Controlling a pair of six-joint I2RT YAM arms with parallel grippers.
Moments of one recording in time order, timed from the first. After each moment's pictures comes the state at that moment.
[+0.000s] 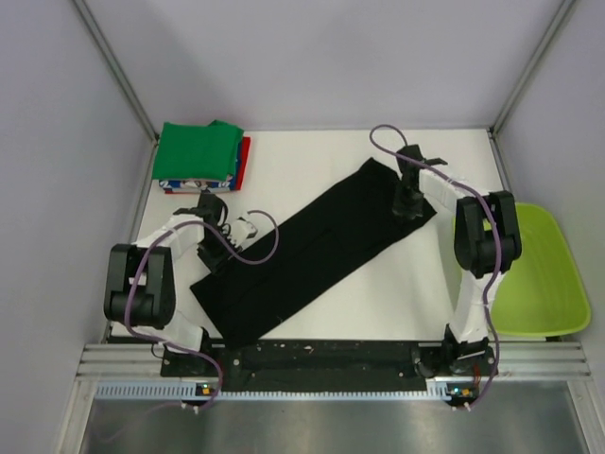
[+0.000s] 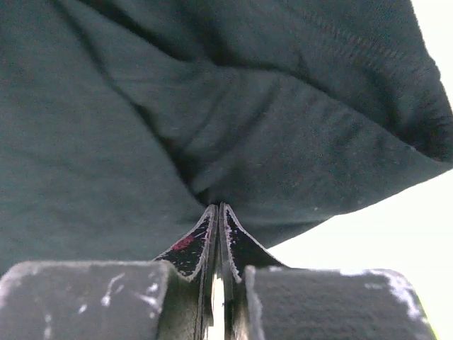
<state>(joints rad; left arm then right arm) -0.09 1.57 0.89 -0.74 0.08 0.74 0.22 1.94 1.46 -0.74 0.10 0.42</state>
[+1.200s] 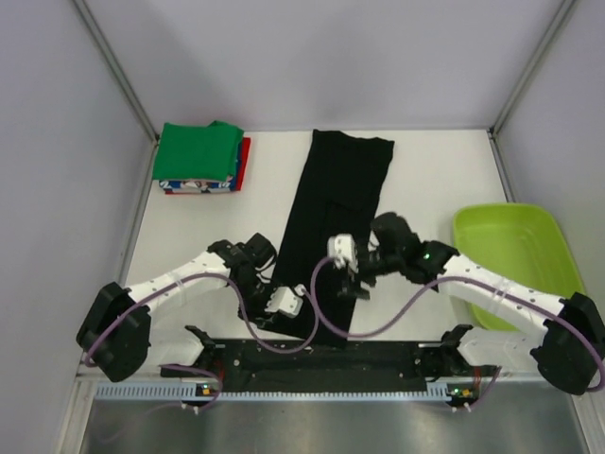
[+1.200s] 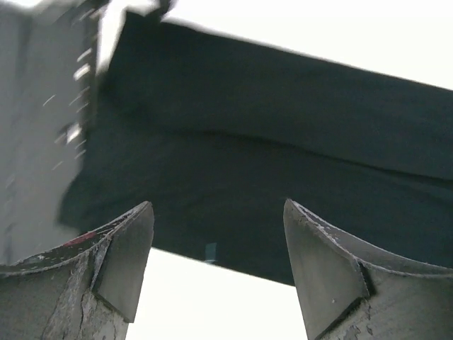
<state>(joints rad) -0.66 1.28 0.76 -0.97 0.53 1.14 0.69 1.16 0.83 -0.30 -0.56 -0.51</state>
